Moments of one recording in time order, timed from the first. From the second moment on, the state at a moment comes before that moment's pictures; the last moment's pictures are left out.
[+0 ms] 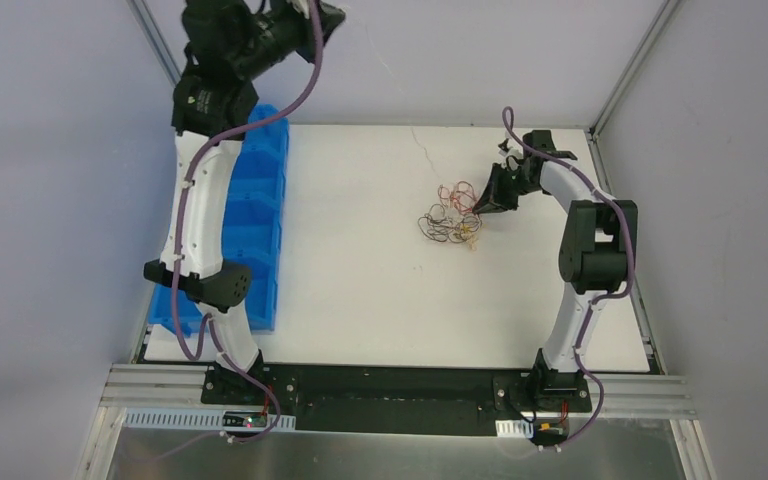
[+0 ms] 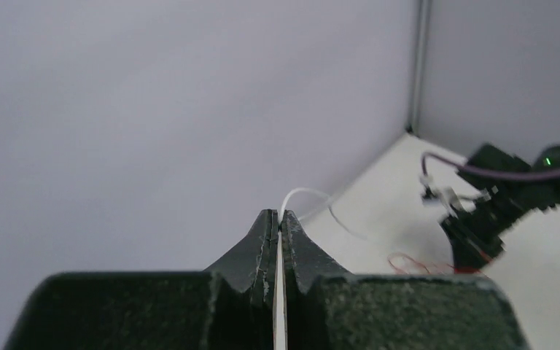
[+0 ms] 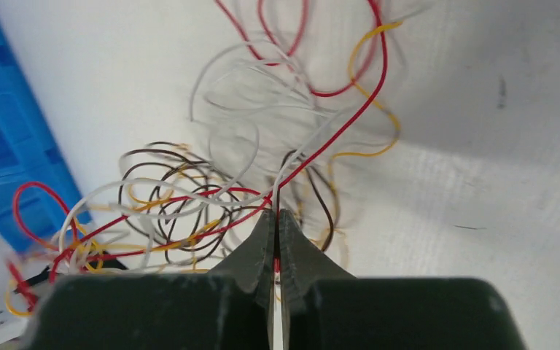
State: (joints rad) left arm -0.34 1.84 2.54 -0.64 0.44 0.14; right arm 0.04 1.99 1.52 -0.70 -0.61 0.24
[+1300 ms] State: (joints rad) left arm -0.18 1.49 2.06 -0.43 0.10 0.28; right arm -0.12 2.13 1.69 -1.03 -0.49 0.08
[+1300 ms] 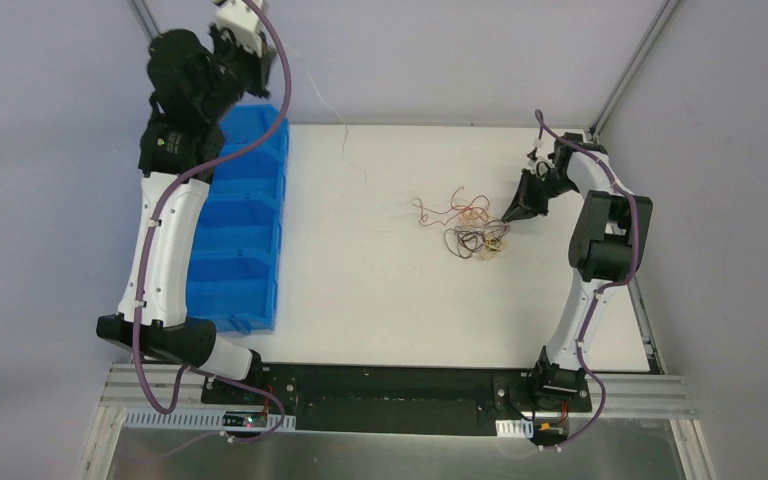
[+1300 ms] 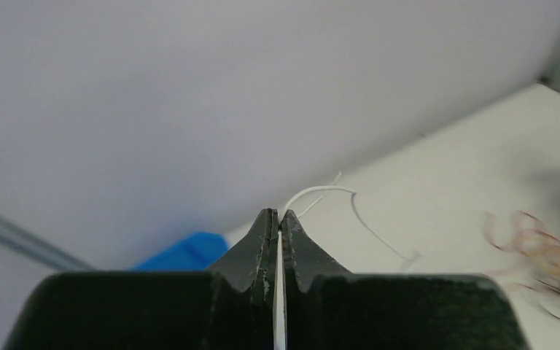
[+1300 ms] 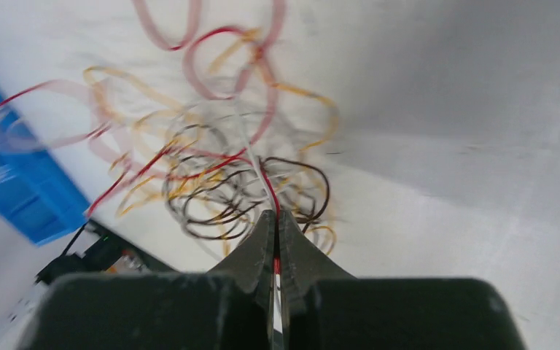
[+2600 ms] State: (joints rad) left arm -0.59 2.14 1.63 -0.42 0.49 0.15; right arm -0.05 1.93 1.61 -1.03 -0.63 0.03
